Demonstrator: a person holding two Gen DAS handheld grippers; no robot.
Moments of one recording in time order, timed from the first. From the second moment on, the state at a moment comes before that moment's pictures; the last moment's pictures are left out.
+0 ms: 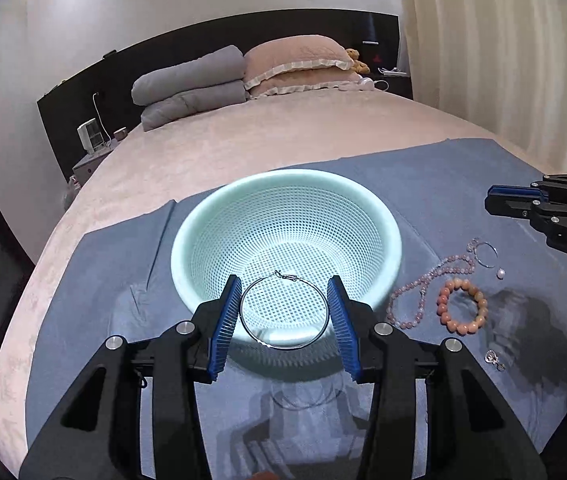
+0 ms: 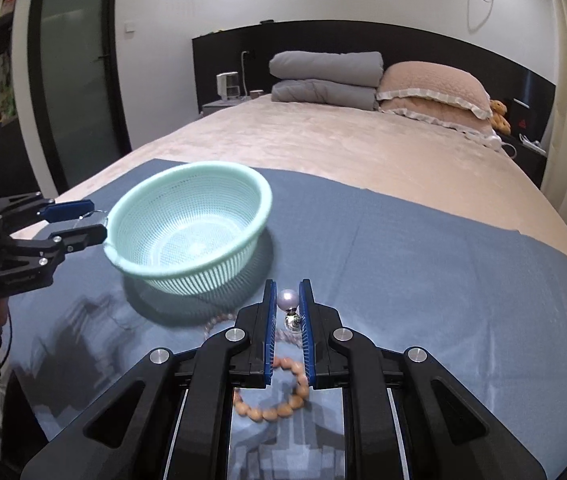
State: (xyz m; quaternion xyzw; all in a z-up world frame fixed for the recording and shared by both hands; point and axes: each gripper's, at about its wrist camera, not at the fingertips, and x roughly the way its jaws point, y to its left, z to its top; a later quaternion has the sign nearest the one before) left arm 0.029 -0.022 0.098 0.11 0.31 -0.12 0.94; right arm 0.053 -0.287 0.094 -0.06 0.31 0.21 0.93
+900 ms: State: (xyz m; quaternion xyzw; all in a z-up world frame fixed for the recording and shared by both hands) left arm 0.152 -0.008 0.048 0.13 0.38 -0.12 0.91; right arm 0.174 -0.192 0.055 -0.11 0.38 0.26 0.88
